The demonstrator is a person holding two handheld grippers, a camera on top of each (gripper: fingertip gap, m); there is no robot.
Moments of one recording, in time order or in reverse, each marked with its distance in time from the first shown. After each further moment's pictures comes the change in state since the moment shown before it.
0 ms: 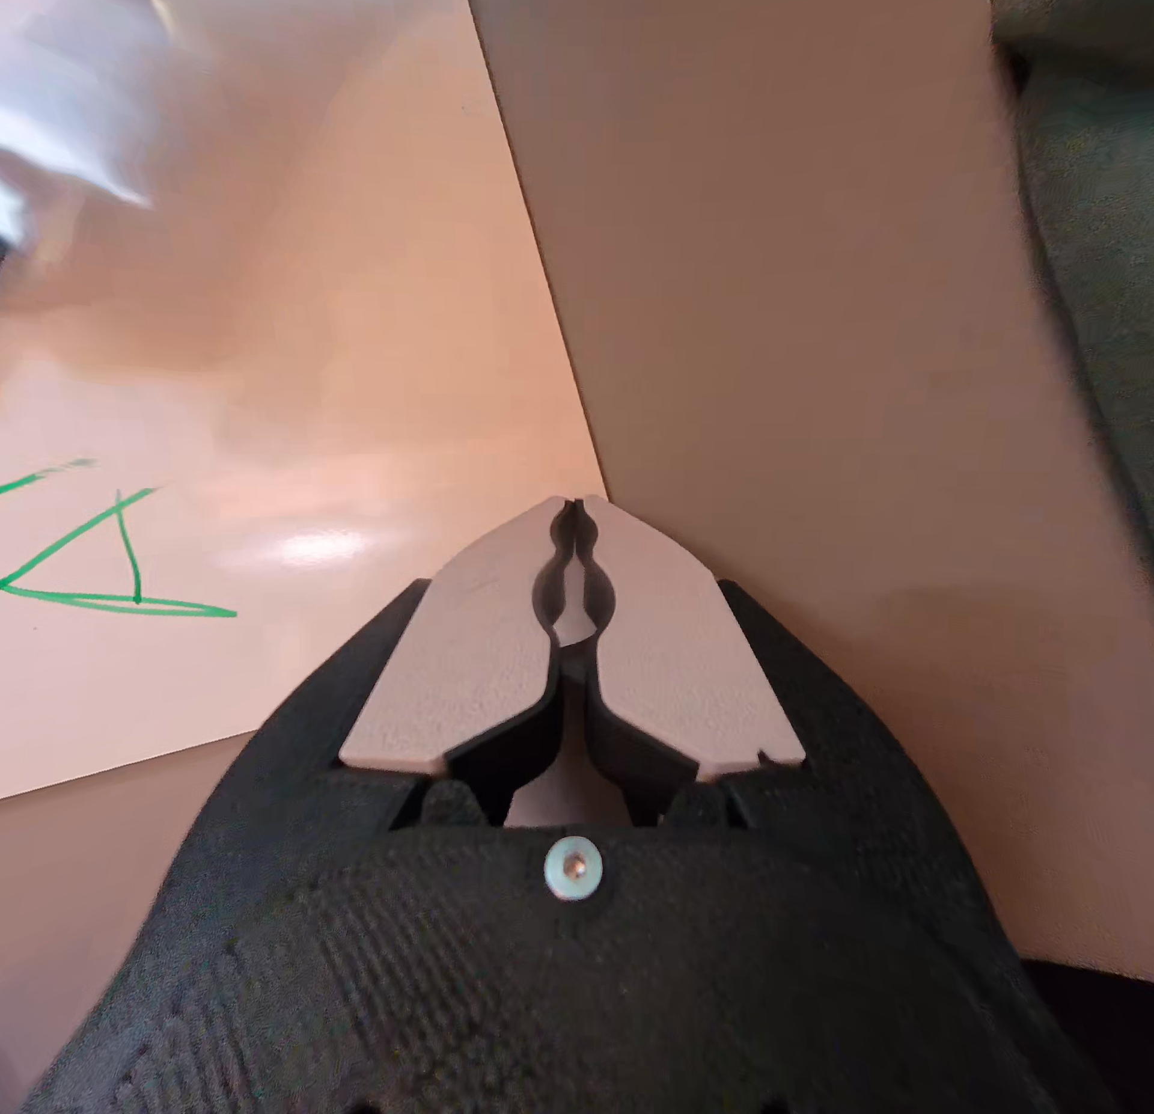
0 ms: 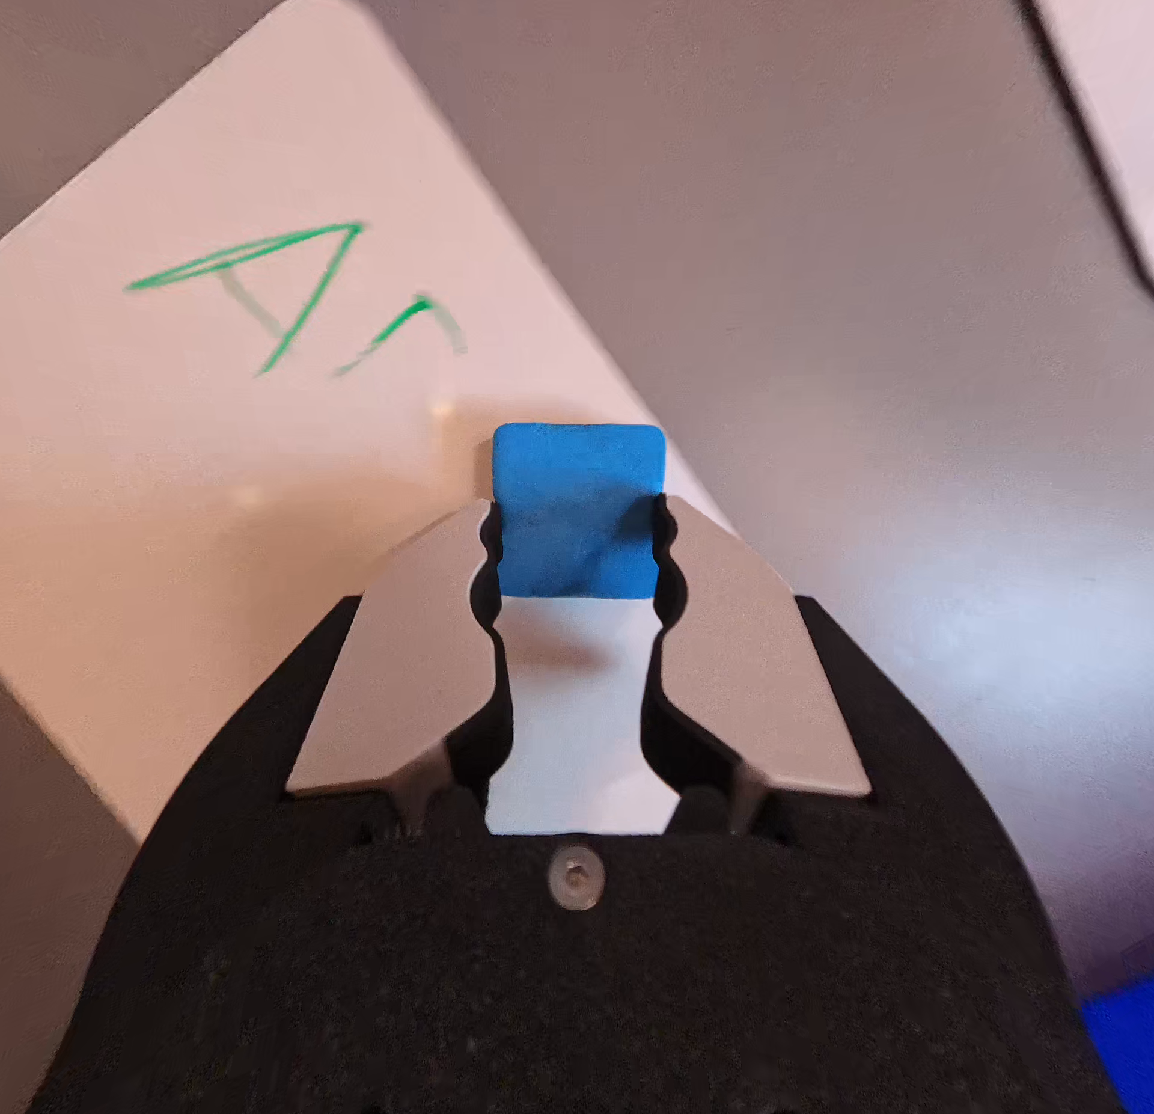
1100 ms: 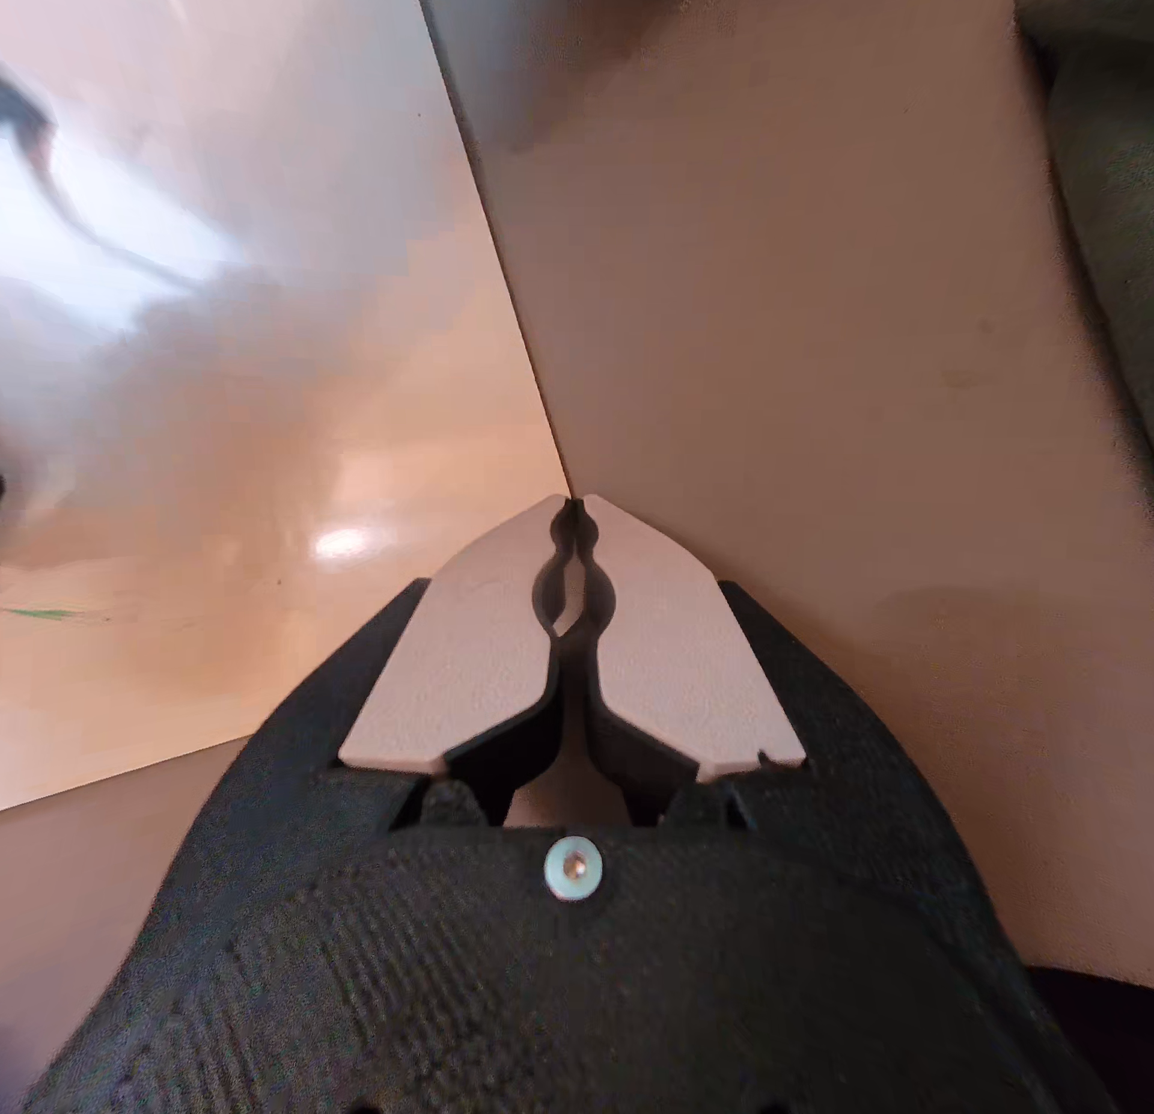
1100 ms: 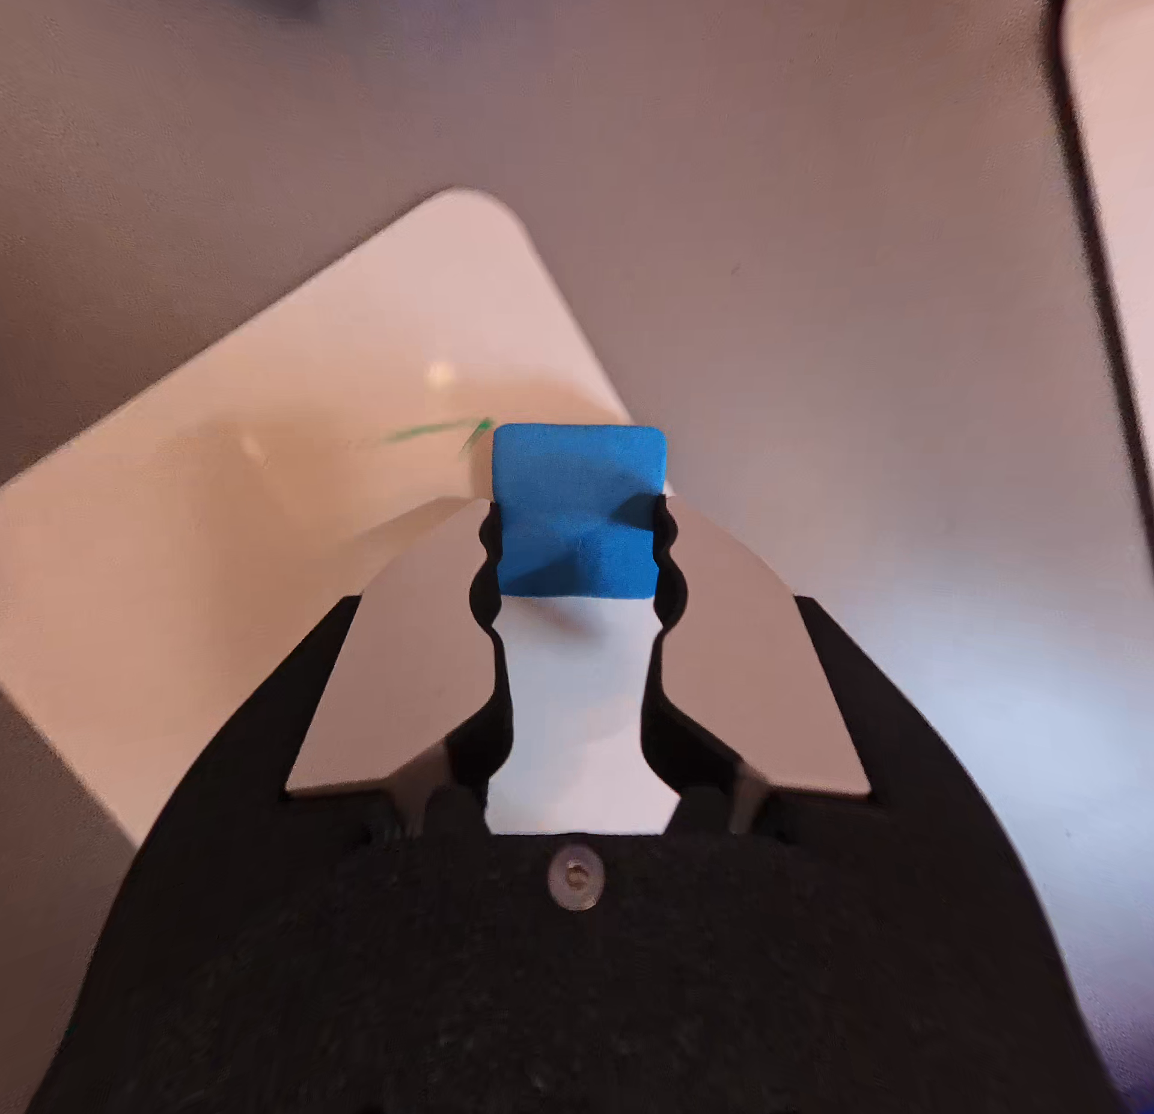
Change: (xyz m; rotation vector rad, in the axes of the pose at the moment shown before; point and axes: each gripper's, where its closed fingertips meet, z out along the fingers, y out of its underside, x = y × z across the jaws) left arm -0.007 0.000 0.000 -0.002 -0.017 0.001; right arm -0.032 -0.068 0.038 -0.060 -0.034 -0.119
